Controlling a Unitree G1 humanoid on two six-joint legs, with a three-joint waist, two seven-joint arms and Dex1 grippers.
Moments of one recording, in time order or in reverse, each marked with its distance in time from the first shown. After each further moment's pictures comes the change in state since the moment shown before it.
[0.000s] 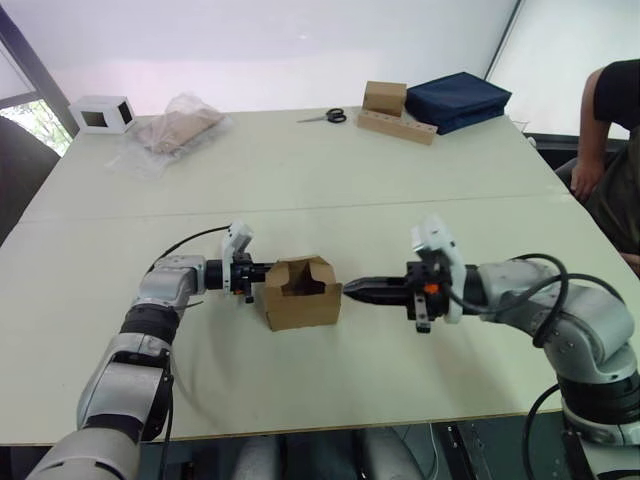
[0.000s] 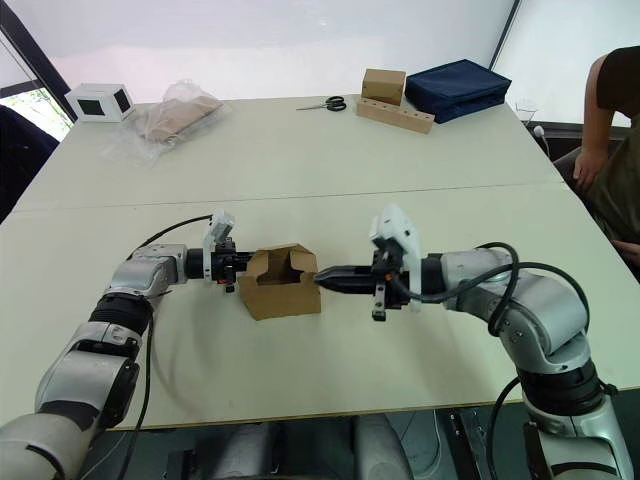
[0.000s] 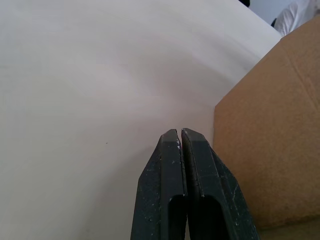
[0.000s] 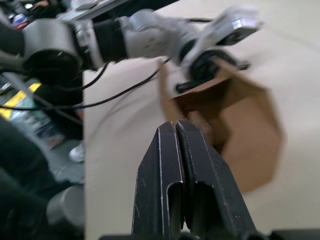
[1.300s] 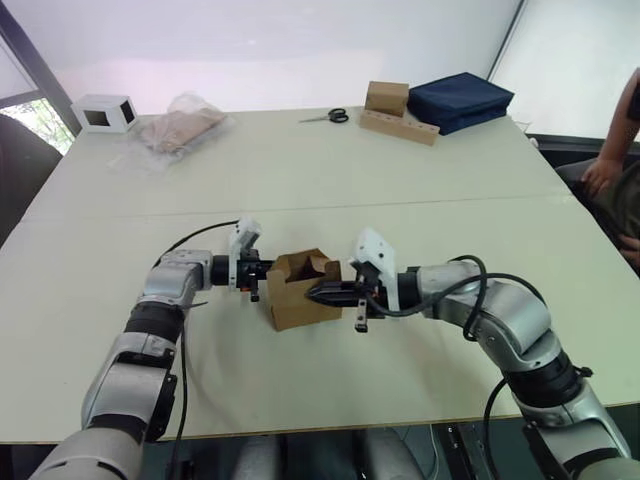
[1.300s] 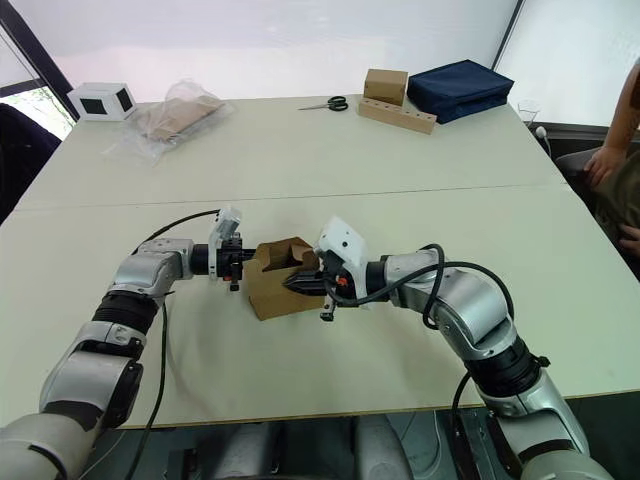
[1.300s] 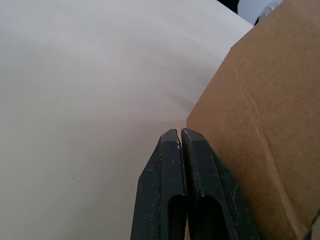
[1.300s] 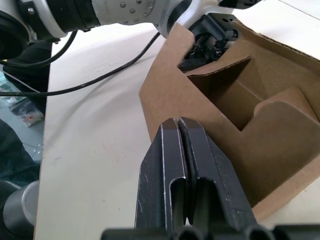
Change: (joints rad) left arm 0.000 -0.020 0.001 -0.100 0.008 0.047 -0.021; right arm -0.103 0.129 0.242 0.141 -0.232 -0.091 -0.082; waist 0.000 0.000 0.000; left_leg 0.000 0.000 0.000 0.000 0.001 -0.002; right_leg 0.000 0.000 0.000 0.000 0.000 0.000
